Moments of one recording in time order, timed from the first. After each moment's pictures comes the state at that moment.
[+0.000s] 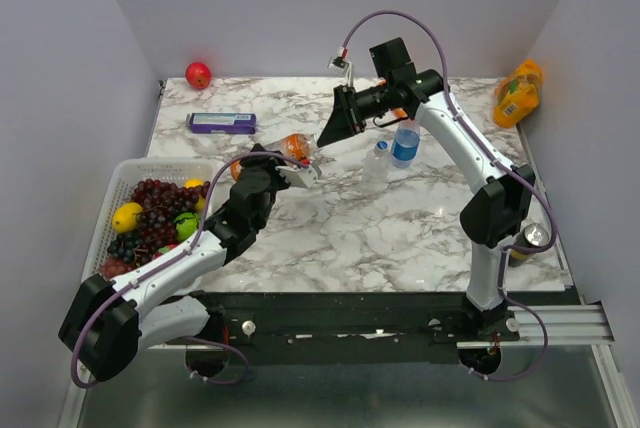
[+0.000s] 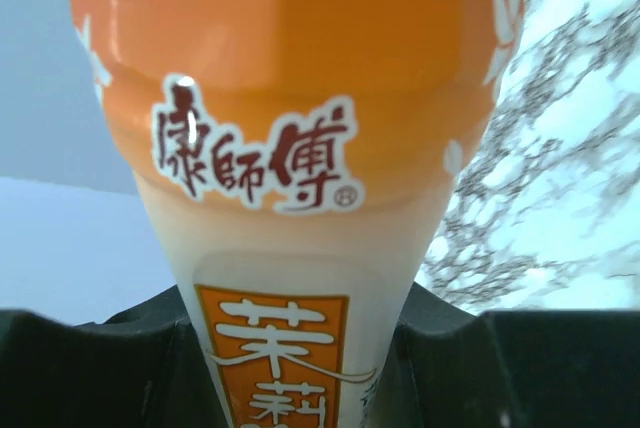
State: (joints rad) left arm -0.67 1.07 0.61 0.30 -0.45 0.92; right arm 0.50 1.97 2.06 -0.87 -1.05 0.05
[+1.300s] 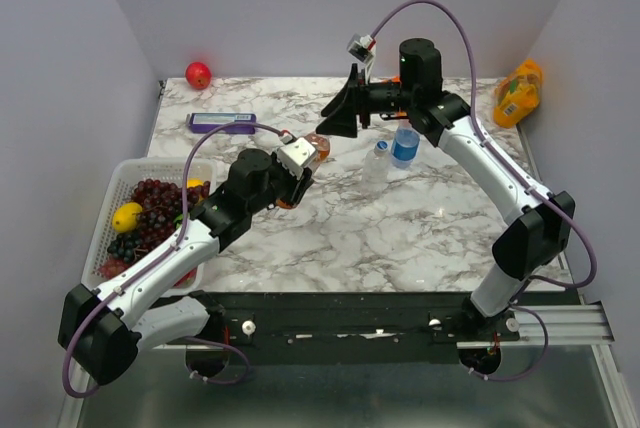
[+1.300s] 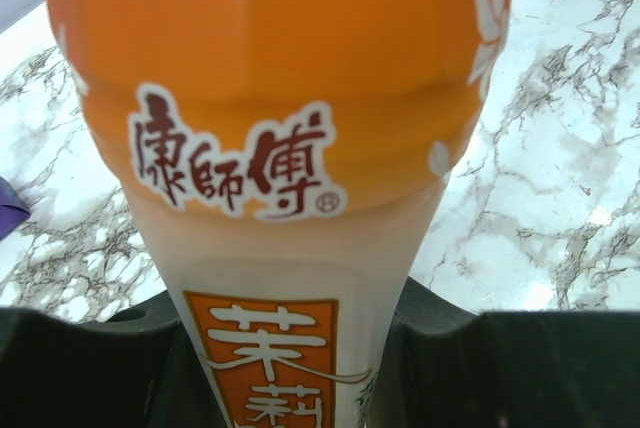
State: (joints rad) left arm -0.65 1.05 0.81 -0.09 0.10 0.12; right arm 0.50 1.69 1.70 -0.26 -0.98 0.13
